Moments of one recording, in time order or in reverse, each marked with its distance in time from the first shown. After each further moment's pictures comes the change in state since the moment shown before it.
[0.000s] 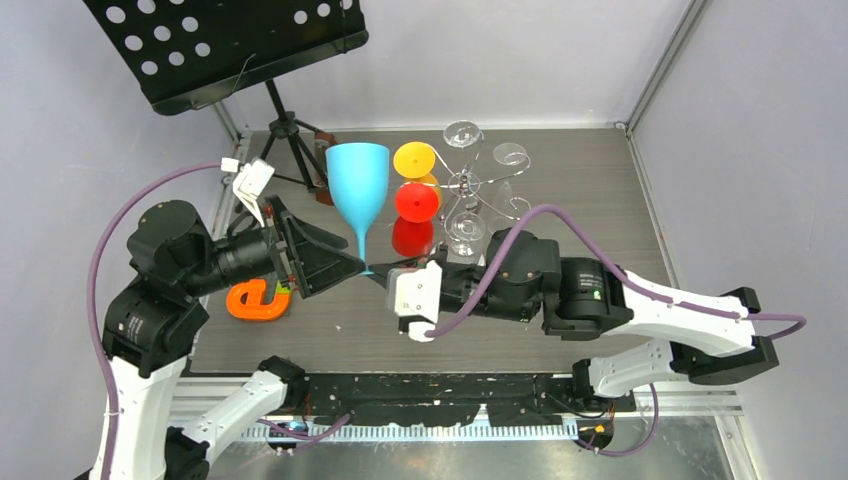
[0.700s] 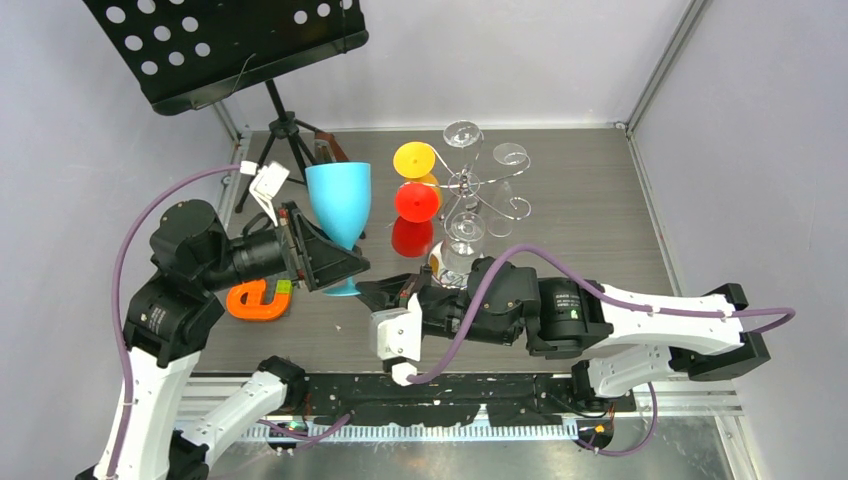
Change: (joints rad) left arm 0.000 -0.023 -0.126 0.102 0.055 -0.061; right arm 0.089 0.020 -0.093 0.110 0.070 -0.140
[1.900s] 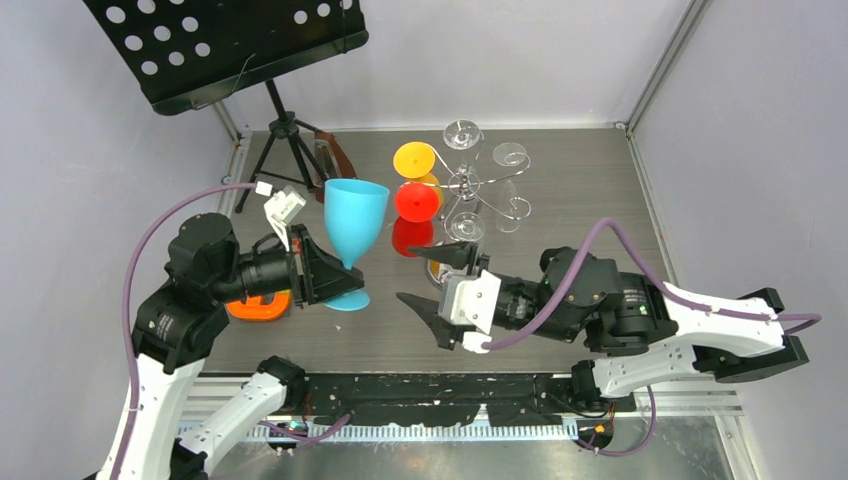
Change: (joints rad) left arm 0.001 -0.058 -0.106 -0.072 0.035 0.197; right arm 0.011 -0.177 -0.065 -0.018 0.093 0.148
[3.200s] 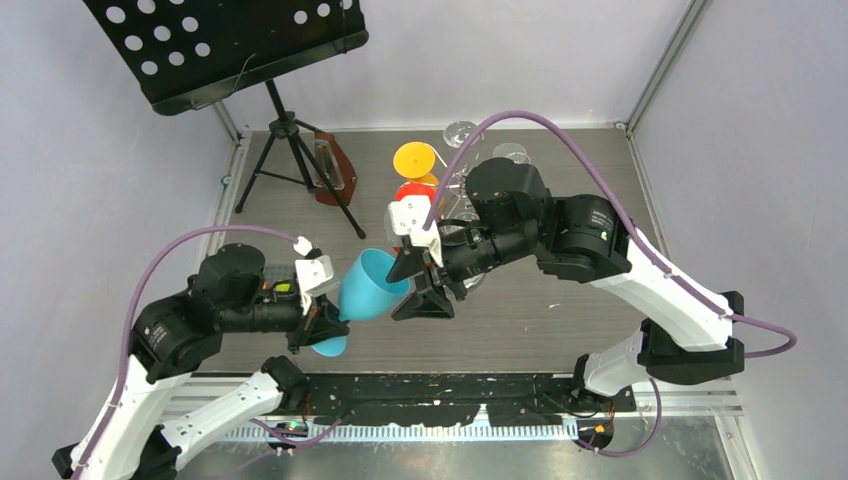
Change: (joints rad) left arm -0.303 -0.058 -0.052 -0.358 -0.244 0.569; right arm -0.368 0.348 0.568 -0.645 -0.792 0.397
